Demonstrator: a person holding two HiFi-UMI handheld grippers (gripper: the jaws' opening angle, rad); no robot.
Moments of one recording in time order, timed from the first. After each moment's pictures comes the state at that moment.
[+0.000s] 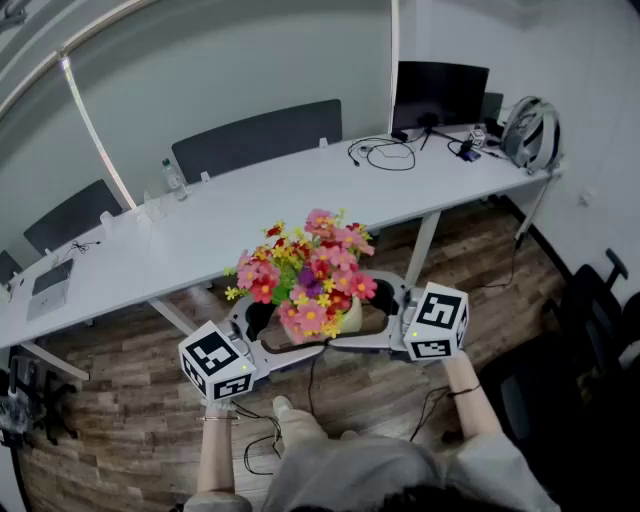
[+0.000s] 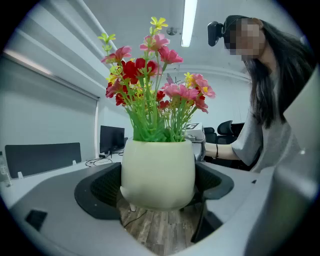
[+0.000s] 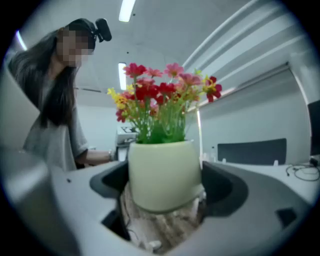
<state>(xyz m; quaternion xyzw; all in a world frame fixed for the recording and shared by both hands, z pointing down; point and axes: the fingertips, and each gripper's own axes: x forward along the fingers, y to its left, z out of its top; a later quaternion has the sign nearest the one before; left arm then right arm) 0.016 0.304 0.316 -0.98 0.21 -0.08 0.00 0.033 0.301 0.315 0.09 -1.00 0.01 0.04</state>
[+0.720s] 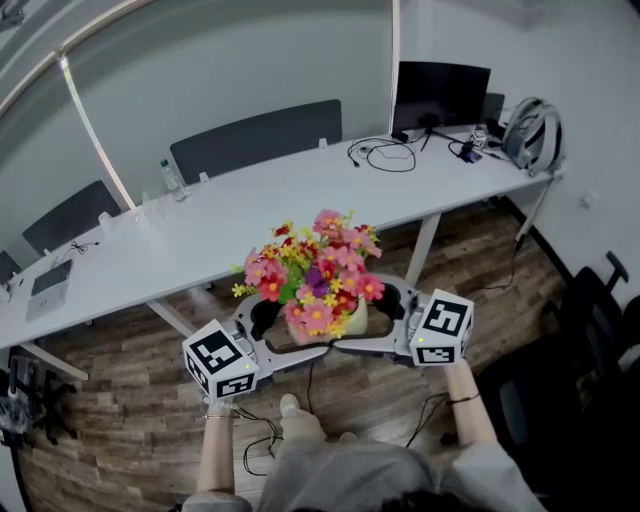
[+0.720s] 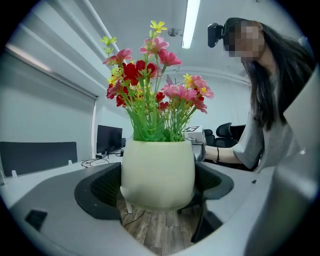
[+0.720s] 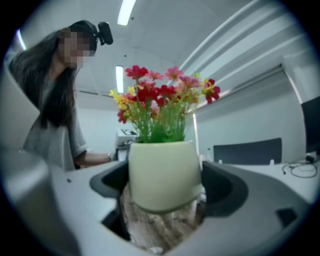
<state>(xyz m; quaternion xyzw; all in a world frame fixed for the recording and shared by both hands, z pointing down) 0.023 0.297 0.317 -0.98 0.19 -0.07 0.00 0.043 0.294 0.317 0.11 -0.99 0.01 0.02</state>
